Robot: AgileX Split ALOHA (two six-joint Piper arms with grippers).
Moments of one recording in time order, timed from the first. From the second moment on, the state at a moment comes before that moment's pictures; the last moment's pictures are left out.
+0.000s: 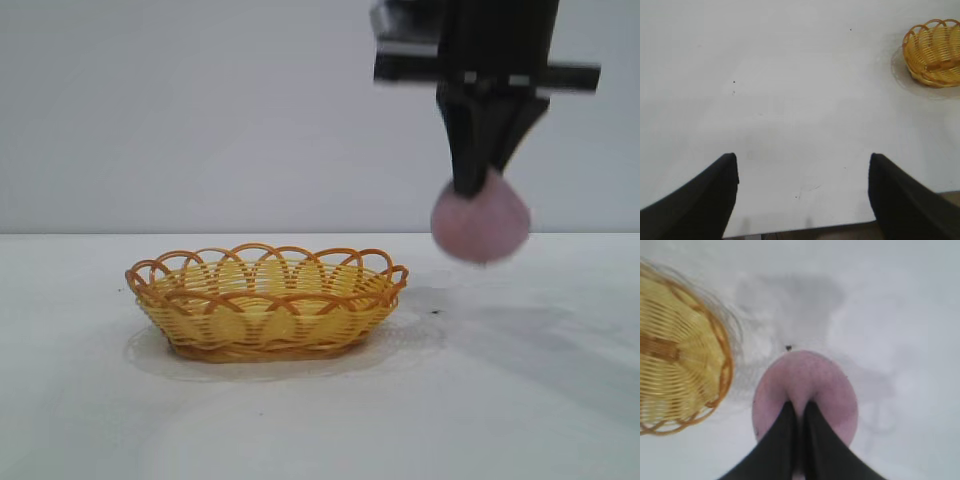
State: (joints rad) left arm 0.04 0.09 -0.48 -0.09 1.12 0.10; right arm 0.66 1.73 -1.32 -0.01 0.89 0.06
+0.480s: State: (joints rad) left arm 0.04 0.09 -0.48 -0.09 1.12 0.10; right arm 0.74 1.86 -1.31 0.04 0.70 0.06
